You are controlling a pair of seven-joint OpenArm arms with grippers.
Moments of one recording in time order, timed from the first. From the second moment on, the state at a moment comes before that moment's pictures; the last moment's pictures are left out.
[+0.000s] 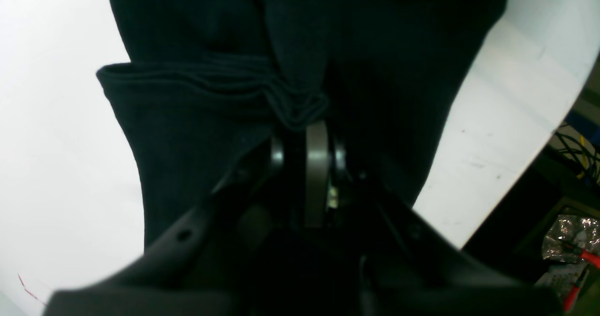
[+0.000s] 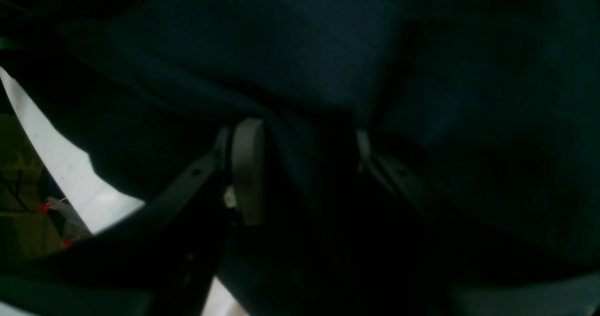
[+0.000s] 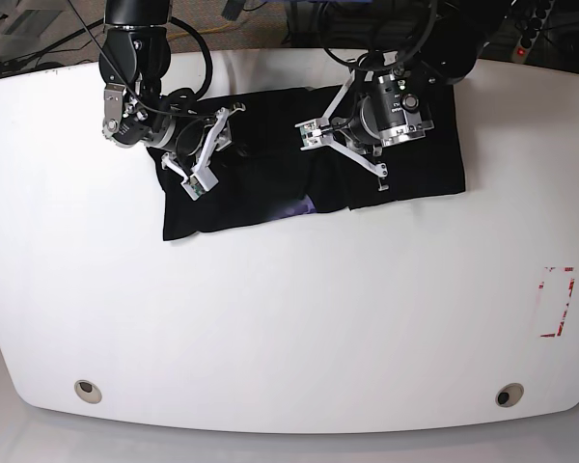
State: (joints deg) left arm 3.0 -13.9 31.2 114.5 -3.5 -42.8 79.0; right arm -9.0 7.3 7.7 89.2 30.6 41.6 -57.1
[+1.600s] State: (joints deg) left arm 2.7 -14.3 23.1 110.4 -15.8 -42.8 73.4; right arm -9.0 7.3 7.6 89.2 30.6 41.5 -57.0
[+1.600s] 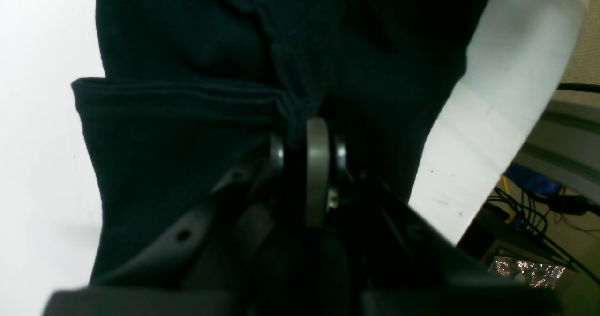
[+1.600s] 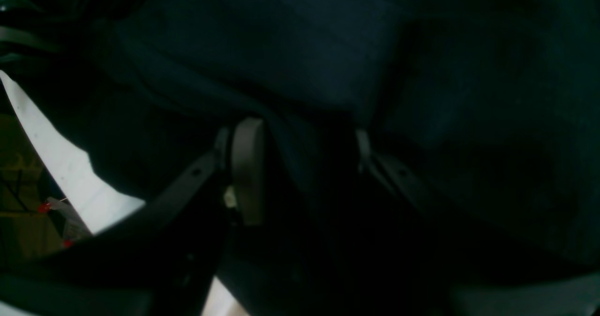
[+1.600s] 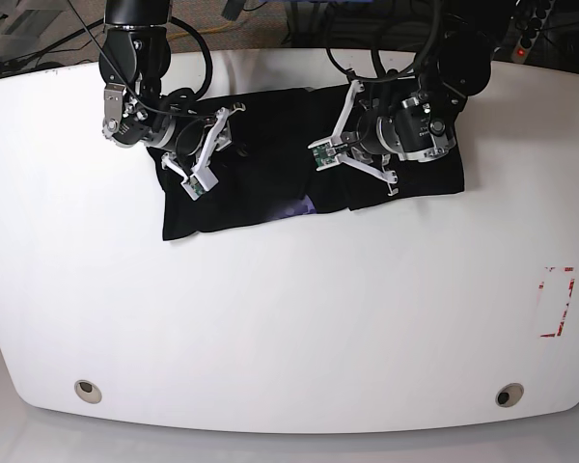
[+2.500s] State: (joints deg) left arm 3.2 -21.7 35.5 114.4 -16.3 -42.8 73.4; right arm -9.0 7.3 7.6 89.1 30.6 41.6 -57.1
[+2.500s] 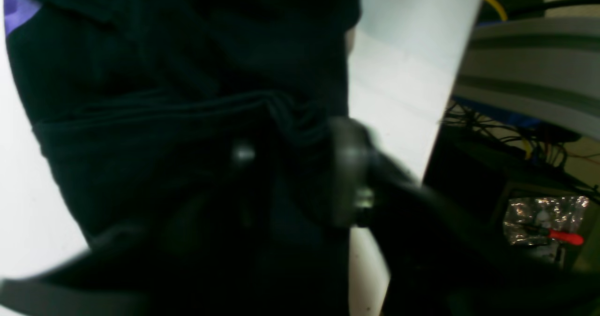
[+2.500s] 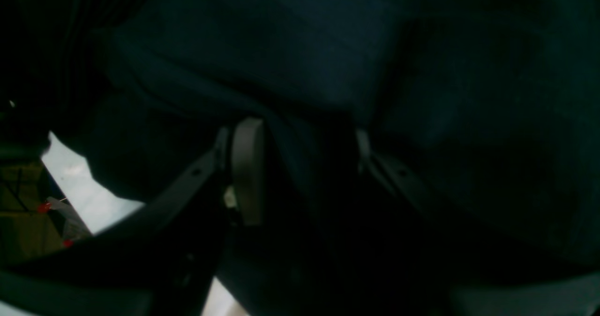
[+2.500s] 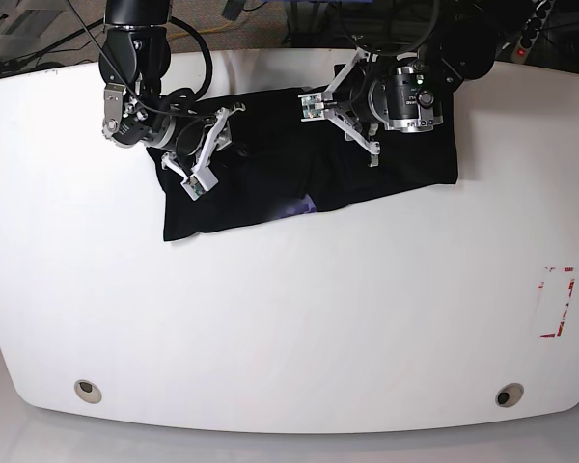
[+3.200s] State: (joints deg) left arm 0.0 -16.8 20.2 114.4 -16.0 -42.8 73.2; right arm -8.0 6.4 7.7 86.2 31.7 41.8 -55.5
